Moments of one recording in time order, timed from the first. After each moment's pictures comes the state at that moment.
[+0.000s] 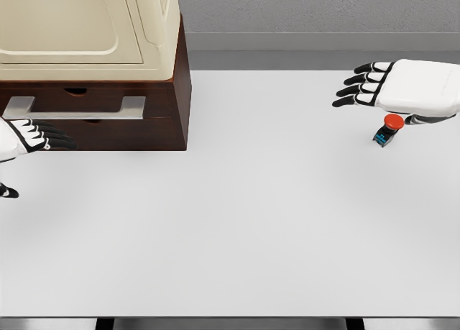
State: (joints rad) left arm 0.00 1.35 -0.12 -1.76 0.02 -0.61 -0.44; right arm -0.74 -1.10 0.55 -1.76 0.33 -0.61 0.61
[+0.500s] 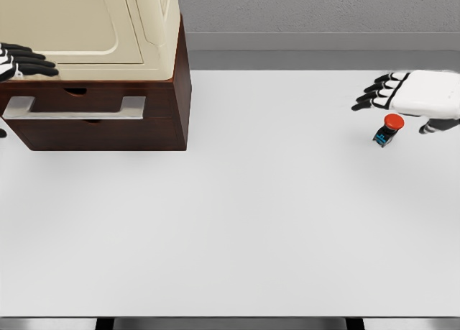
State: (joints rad) left arm -0.20 1.38 -0.13 -1.76 0.16 -0.61 -0.37; right arm -0.73 -1.09 0.62 -1.59 0.35 -0.61 0.61
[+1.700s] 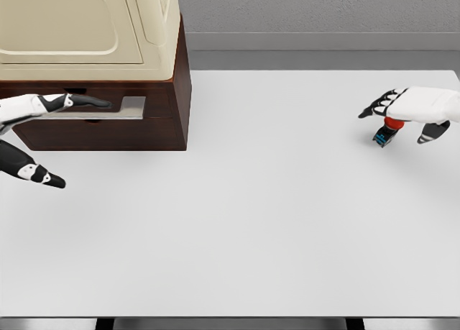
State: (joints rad) left arm -0.51 1.30 -0.64 -1.76 0.73 -0.56 -0.61; right arm -0.79 -0.92 0.69 -1.26 0.50 -0.61 0.61
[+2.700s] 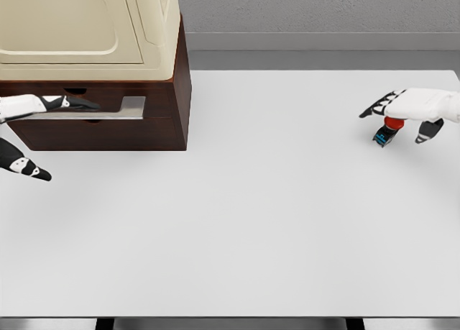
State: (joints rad) left arm -0.54 1.33 -0.62 -1.75 0.55 -0.34 -0.61; right arm -0.84 -0.84 0.73 -1.11 0.55 -0.61 0.61
